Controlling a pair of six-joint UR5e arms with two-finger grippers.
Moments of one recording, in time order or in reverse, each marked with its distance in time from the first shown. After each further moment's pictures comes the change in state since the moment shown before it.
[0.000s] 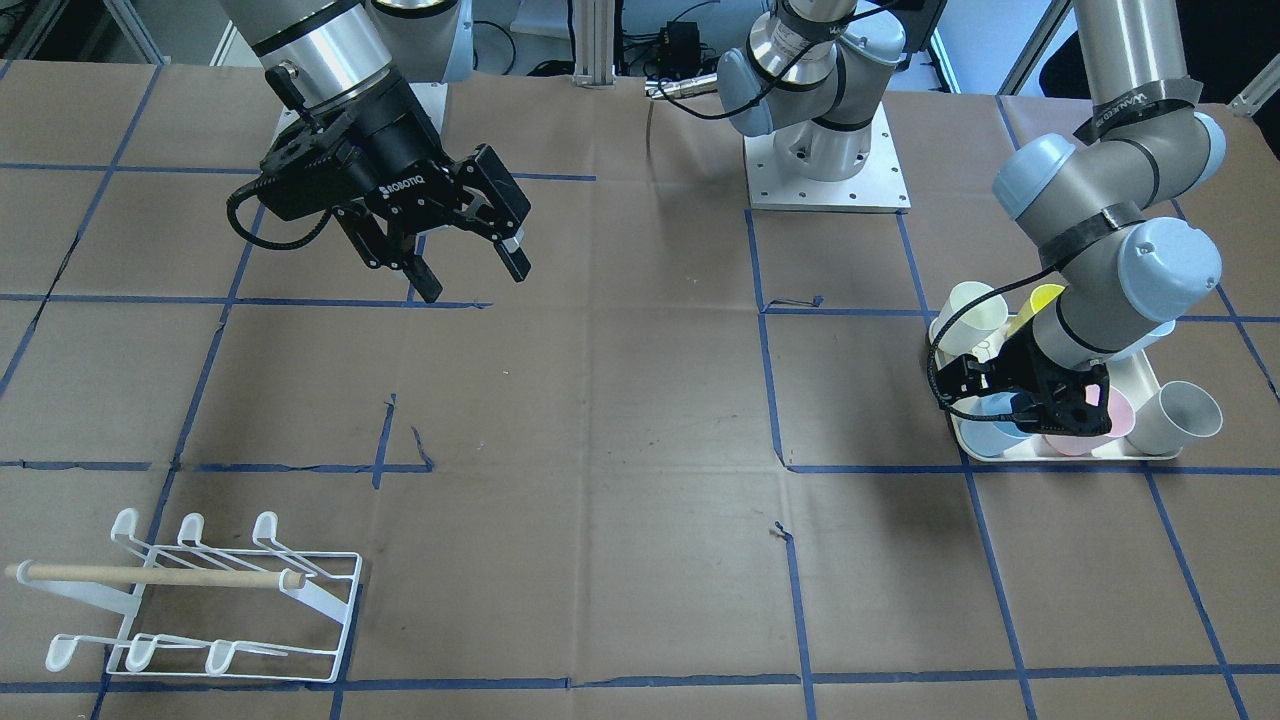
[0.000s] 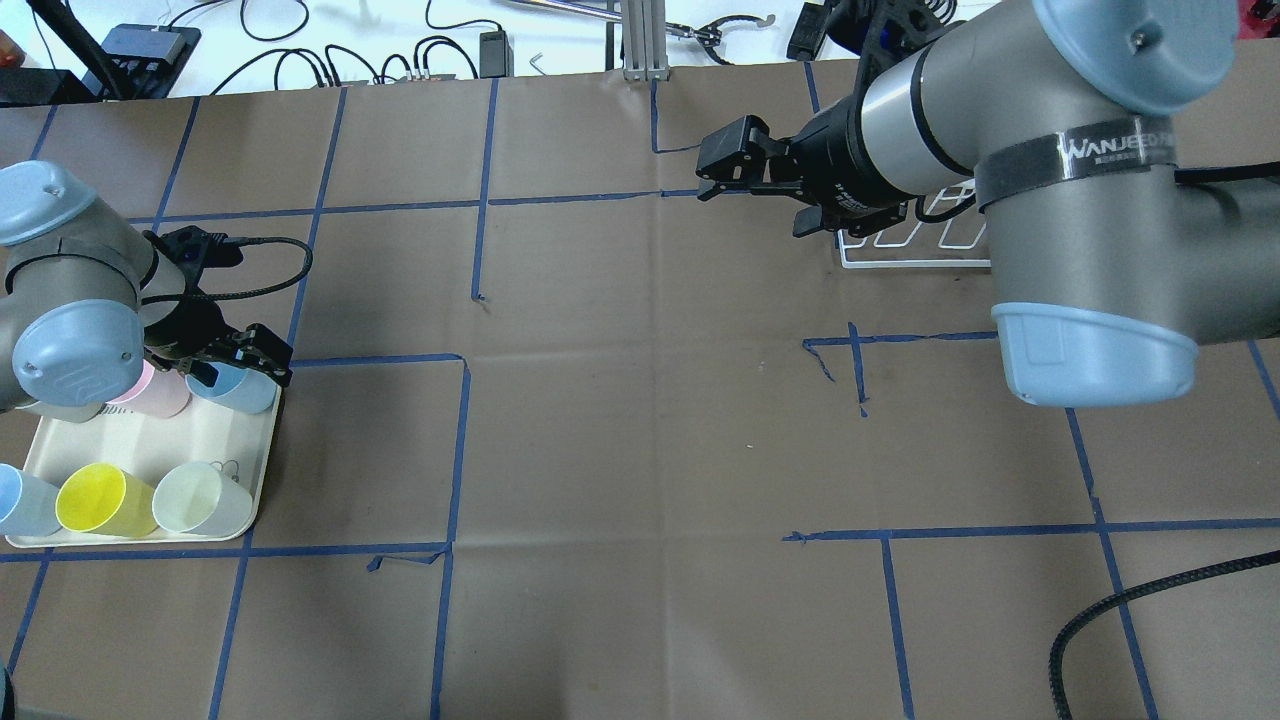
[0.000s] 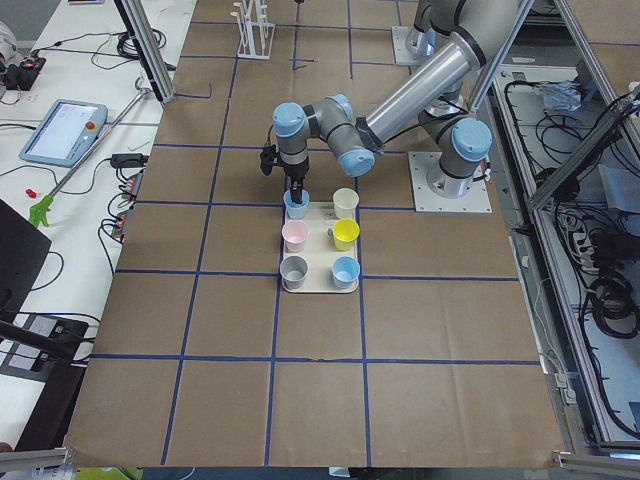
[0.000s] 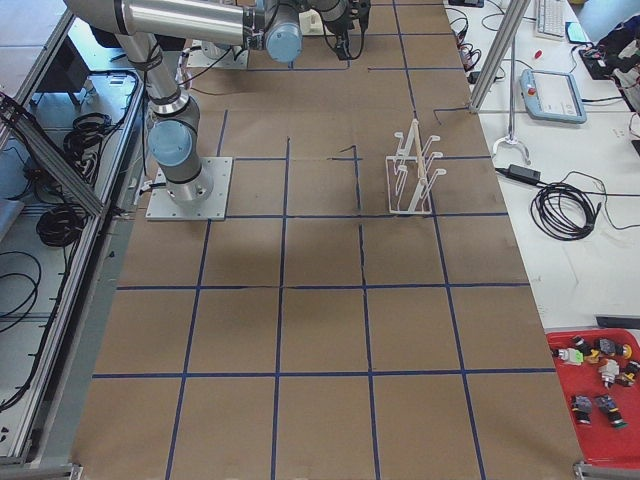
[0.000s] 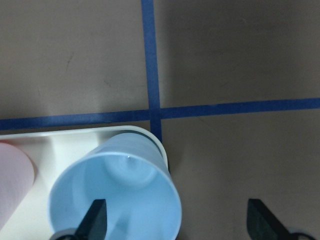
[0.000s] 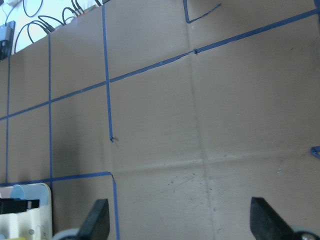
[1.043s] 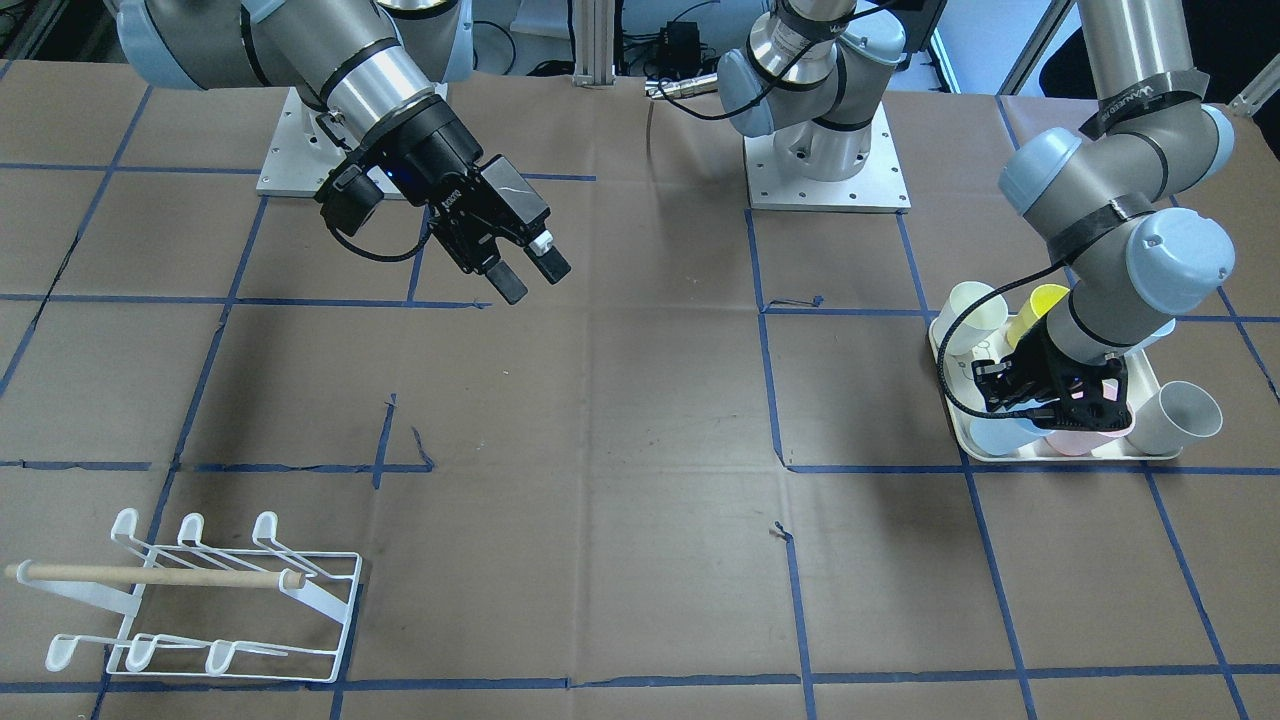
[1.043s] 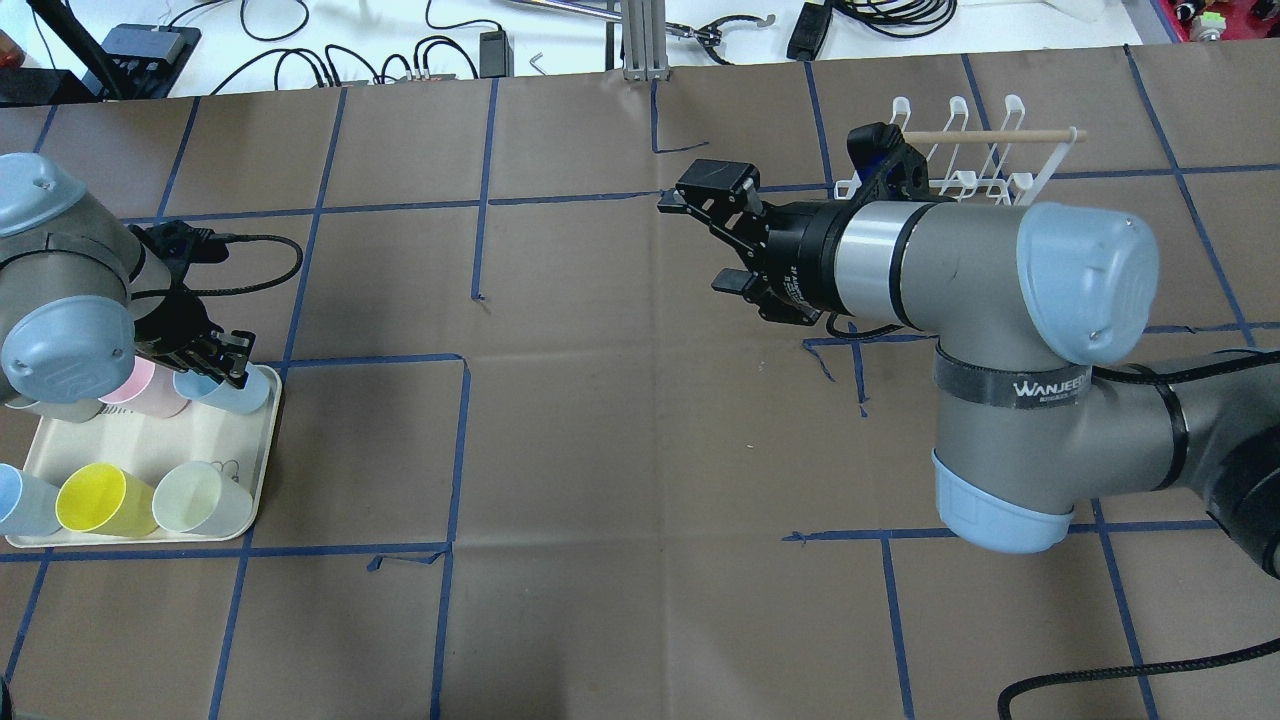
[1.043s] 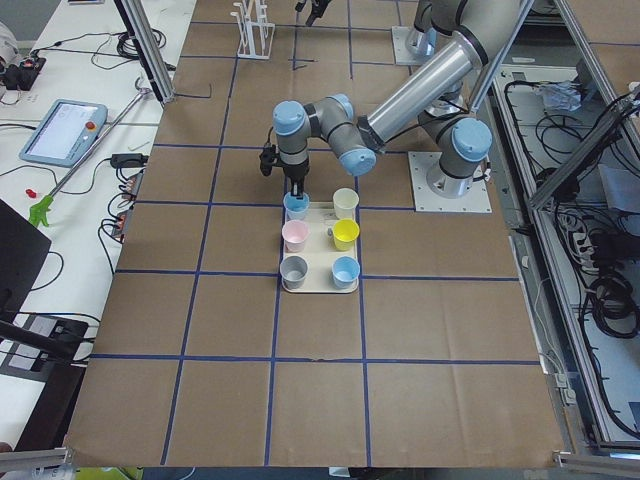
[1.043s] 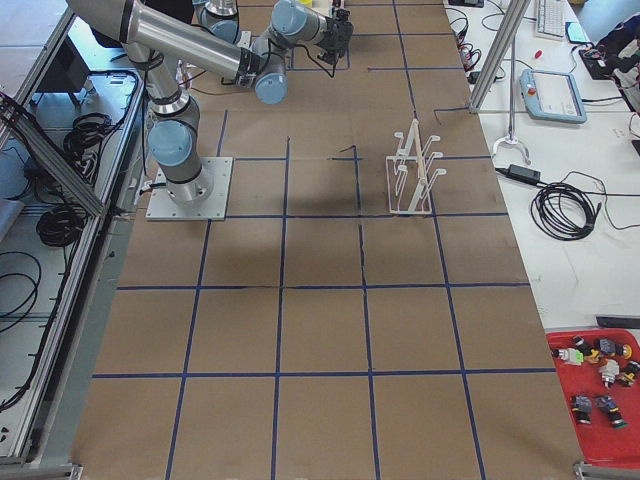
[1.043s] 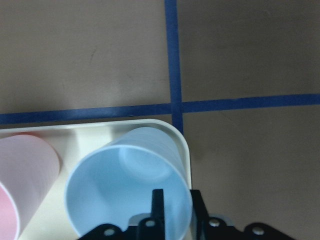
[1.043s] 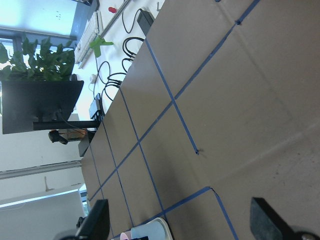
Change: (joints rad) left arm 0.003 0.014 0.016 0.006 0.065 0.011; right arm 0.000 0.033 0.296 -0.680 0.181 0.583
